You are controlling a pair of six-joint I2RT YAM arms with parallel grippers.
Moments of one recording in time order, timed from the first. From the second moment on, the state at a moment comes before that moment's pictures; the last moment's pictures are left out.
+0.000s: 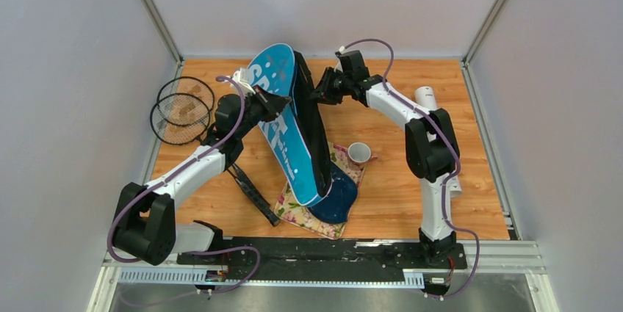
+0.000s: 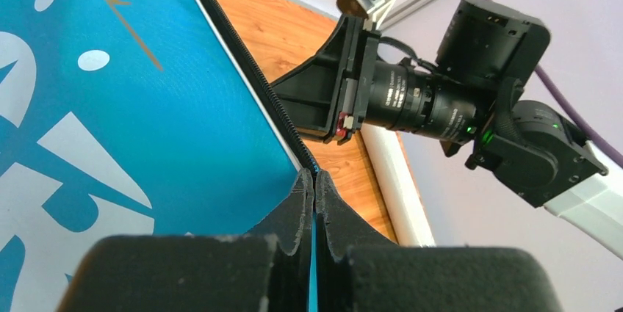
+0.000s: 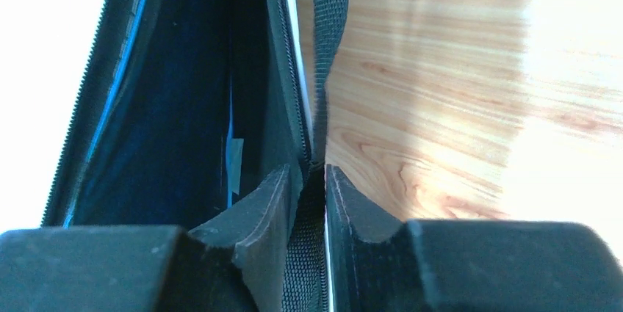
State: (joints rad) left arm -0.37 1.29 0.76 0.45 0.20 -0.81; right arm 0.45 2.09 1.69 -0.26 -0.41 0.77
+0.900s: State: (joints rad) left arm -0.34 1.68 1.05 0.36 0.18 -1.03; right arm 0.53 2.14 2.31 -0.30 -0.33 0.39
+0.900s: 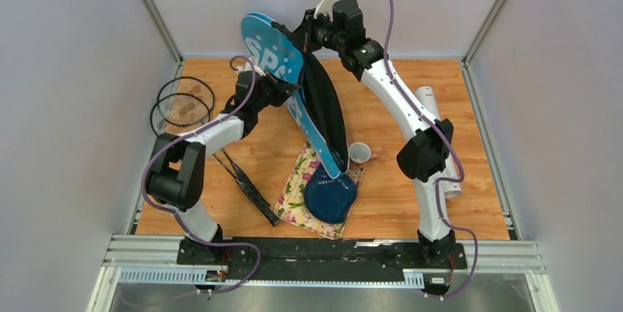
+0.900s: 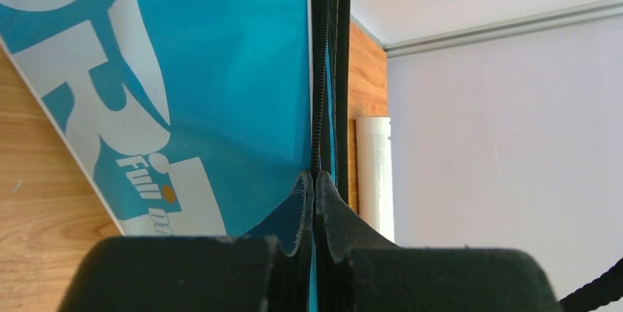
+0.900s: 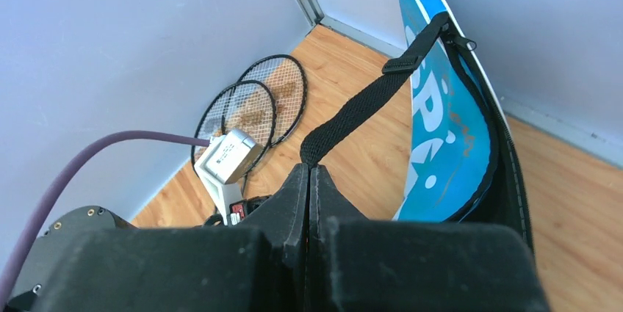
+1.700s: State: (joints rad) left arm -0.13 1.48 1.04 0.33 0.40 -1.36; right arm 0.57 2.18 2.36 -0.31 -0.43 0.25
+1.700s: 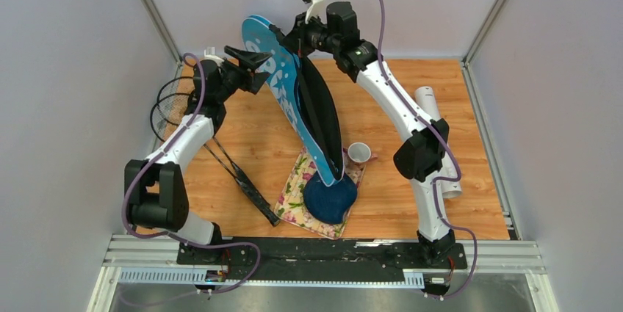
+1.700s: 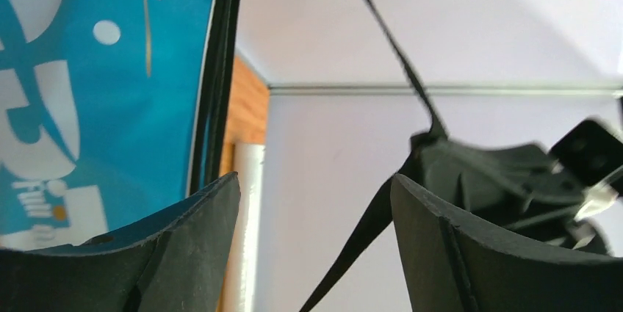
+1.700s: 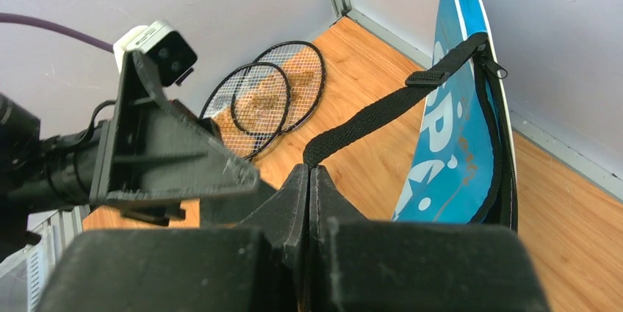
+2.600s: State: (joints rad) left arm -0.14 1.60 1.19 0.44 0.21 -1.63; right arm 0.63 2.15 2.27 -0.31 -0.47 0.16
